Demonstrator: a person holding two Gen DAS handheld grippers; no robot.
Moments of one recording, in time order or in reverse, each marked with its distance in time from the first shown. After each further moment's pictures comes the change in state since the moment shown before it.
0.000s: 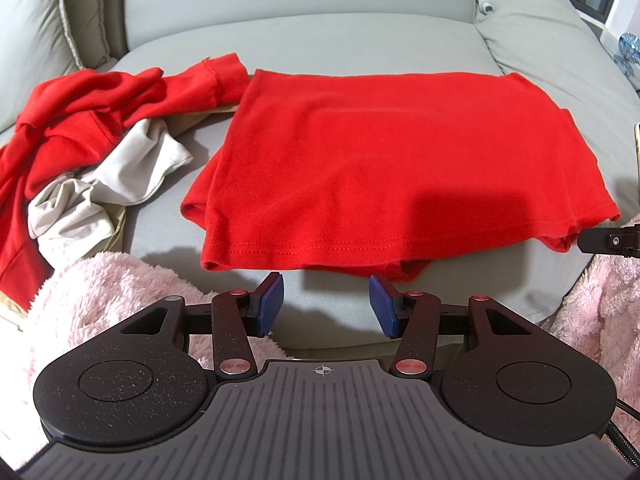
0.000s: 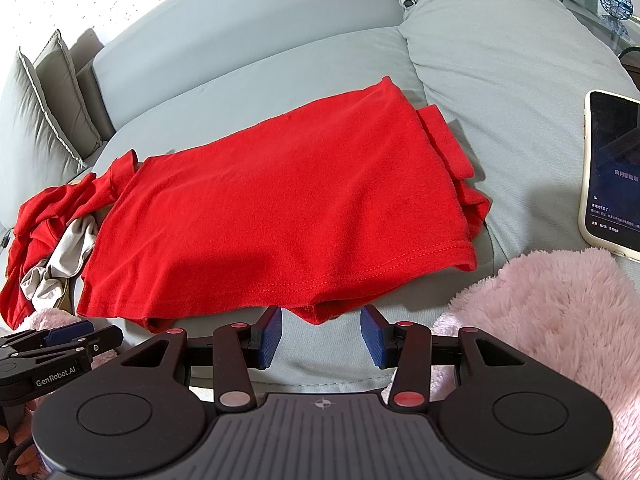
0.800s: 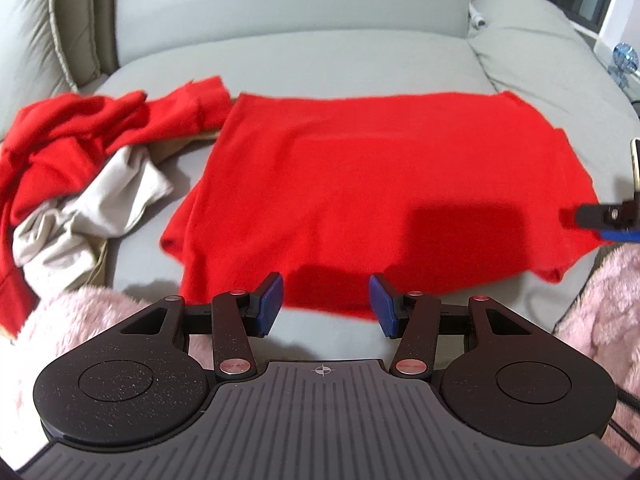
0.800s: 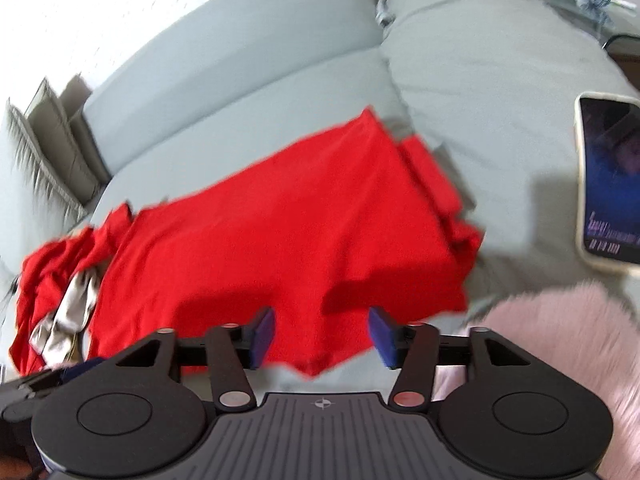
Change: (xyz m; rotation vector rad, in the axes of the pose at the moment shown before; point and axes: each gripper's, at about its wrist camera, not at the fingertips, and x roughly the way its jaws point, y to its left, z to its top) left arm 0.009 -0.015 0.024 0.007 -0.063 -0.021; right arm 0.002 -0.023 0.029 0.103 -0.109 0.002
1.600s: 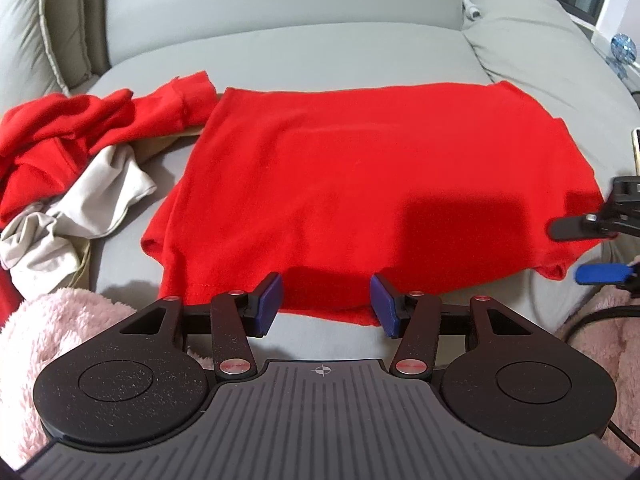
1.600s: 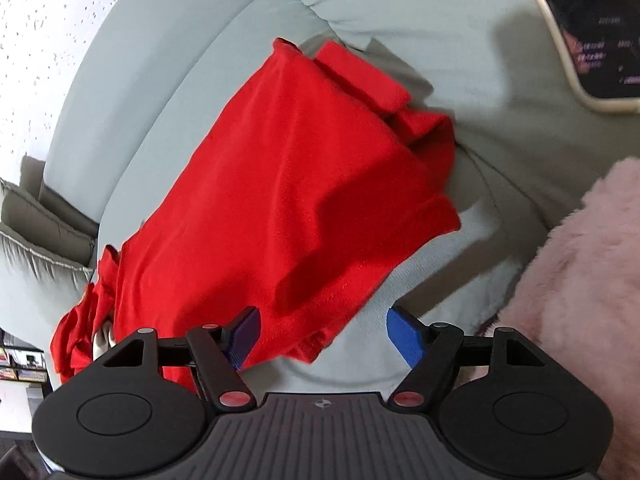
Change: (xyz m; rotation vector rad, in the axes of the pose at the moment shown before) left arm 0.007 -0.007 -0.004 0.014 0.021 -0.008; right arm 0.044 -0.039 -0.021 0.439 0.170 0.095
